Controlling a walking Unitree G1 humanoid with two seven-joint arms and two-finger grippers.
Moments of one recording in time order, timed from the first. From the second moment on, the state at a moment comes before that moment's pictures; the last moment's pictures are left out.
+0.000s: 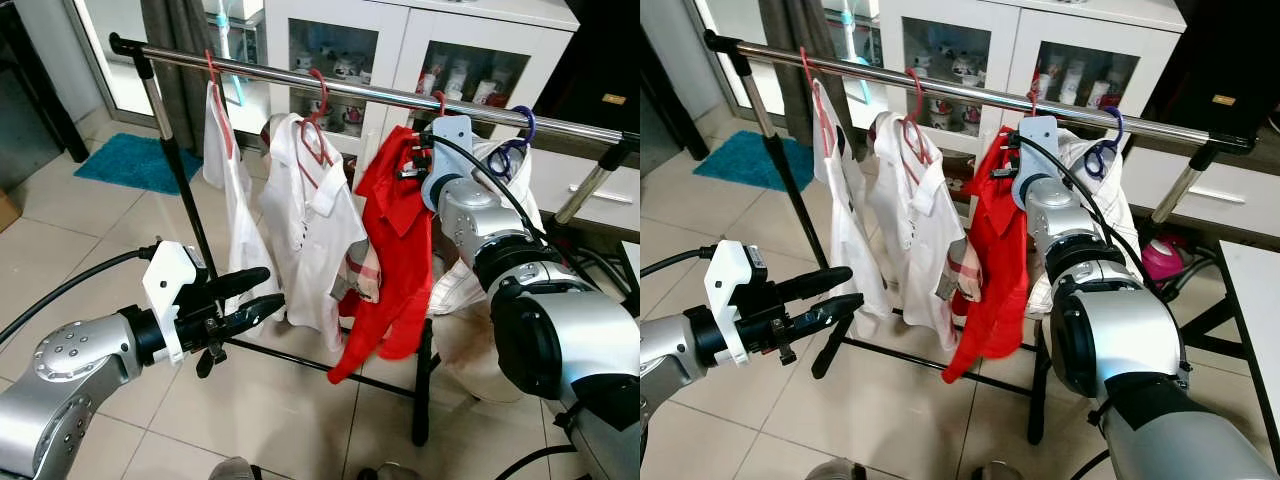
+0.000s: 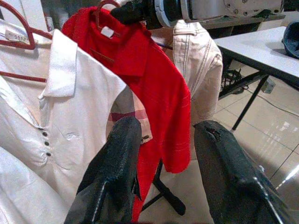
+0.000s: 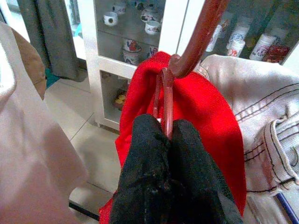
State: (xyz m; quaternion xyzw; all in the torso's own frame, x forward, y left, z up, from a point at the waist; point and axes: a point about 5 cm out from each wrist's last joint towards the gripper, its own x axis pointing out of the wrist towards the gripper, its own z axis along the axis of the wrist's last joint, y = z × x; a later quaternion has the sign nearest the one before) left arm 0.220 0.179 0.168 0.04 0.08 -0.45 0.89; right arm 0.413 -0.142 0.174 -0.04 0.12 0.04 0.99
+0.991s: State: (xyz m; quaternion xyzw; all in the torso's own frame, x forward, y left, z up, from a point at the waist) left arm 0.265 0.169 0.146 0.02 0.06 -0.29 0.95; right arm 0.412 -0.139 0.193 -0.03 0.03 0.08 1.00
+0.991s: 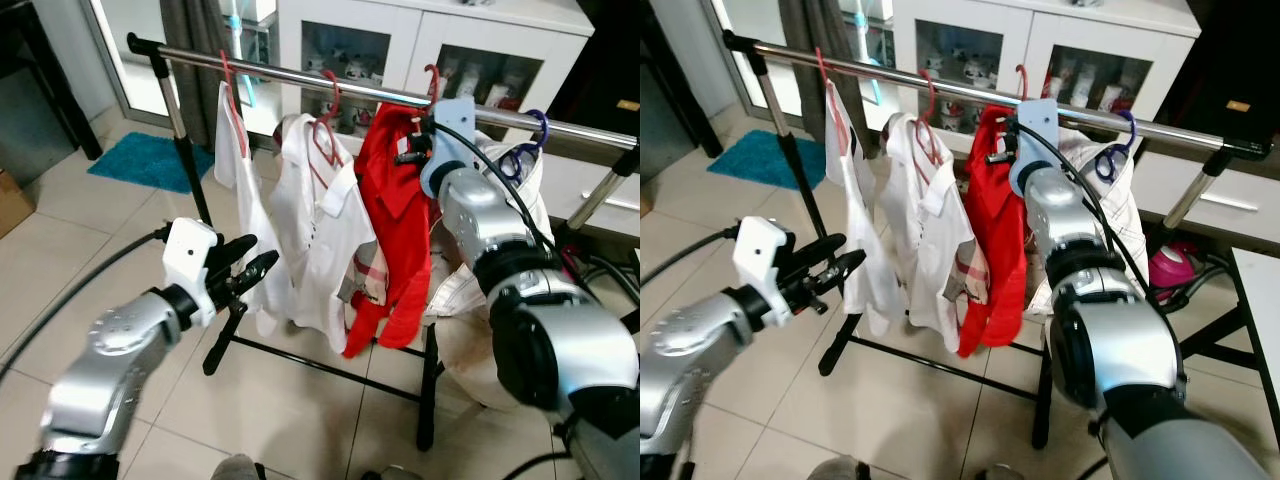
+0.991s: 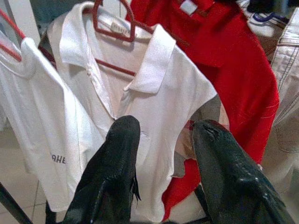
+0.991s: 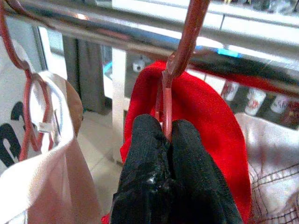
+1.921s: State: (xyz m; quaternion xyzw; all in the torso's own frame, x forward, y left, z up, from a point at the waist) left arm 0.277 0.172 0.138 0.03 0.05 -0.26 0.97; right arm 0.320 -0.137 0.135 -0.03 0.00 0.10 0.99
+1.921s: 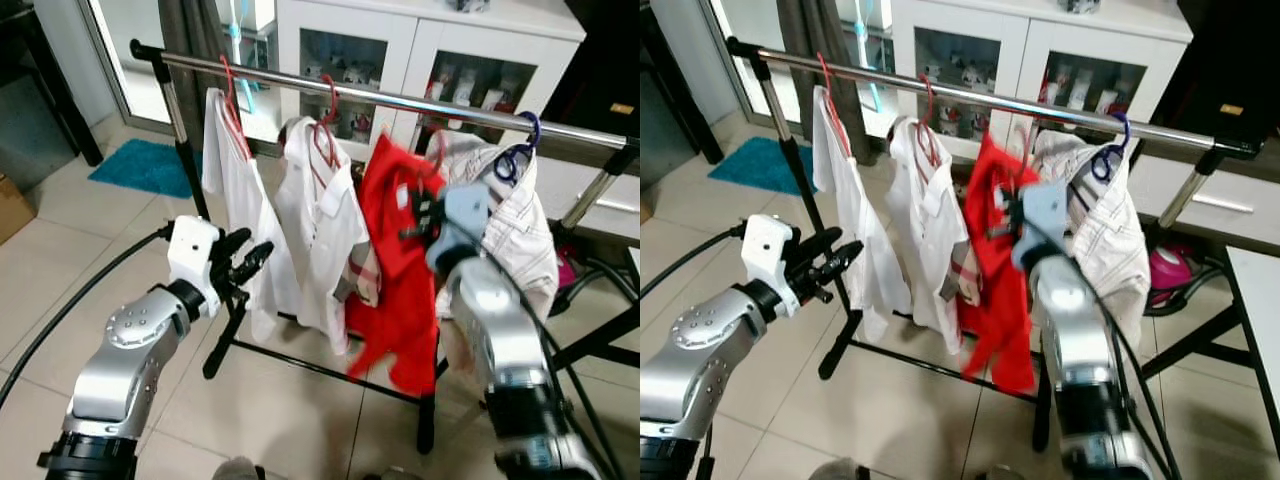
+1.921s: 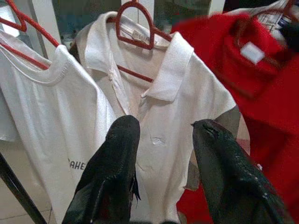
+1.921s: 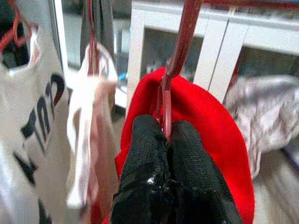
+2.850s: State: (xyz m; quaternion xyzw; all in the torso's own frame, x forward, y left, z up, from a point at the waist) left arm 0.267 0.164 0.126 0.01 0.05 -0.25 0.97; right arm 0.283 -0.141 0.114 -0.01 0.09 0.09 0.99
